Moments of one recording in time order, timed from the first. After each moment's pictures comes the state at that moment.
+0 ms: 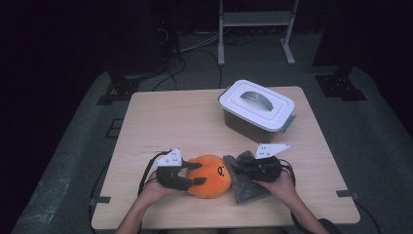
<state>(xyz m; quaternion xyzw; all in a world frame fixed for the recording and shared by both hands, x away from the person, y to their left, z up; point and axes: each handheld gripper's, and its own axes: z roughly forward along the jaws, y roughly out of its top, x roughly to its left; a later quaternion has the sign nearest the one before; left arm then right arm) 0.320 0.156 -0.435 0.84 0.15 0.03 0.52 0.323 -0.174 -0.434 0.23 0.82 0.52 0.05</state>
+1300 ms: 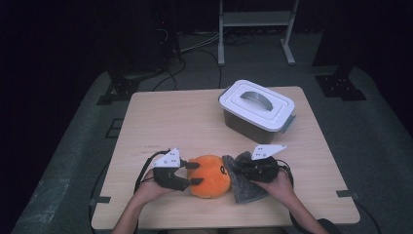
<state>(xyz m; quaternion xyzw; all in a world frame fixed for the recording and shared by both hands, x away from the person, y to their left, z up) 0.317 0.159 -0.424 0.86 0.12 0.05 0.50 0.325 -0.168 -0.439 0.23 0.84 0.49 0.06</state>
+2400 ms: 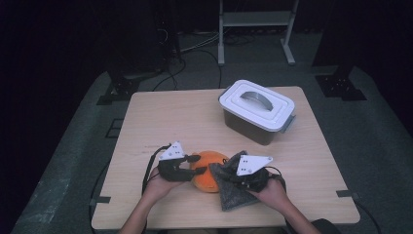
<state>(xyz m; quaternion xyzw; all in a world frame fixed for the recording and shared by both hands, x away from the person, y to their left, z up) 0.329 0.149 -0.425 0.84 0.21 0.08 0.50 0.293 -0.128 -0.419 0.12 0.86 0.47 0.14</state>
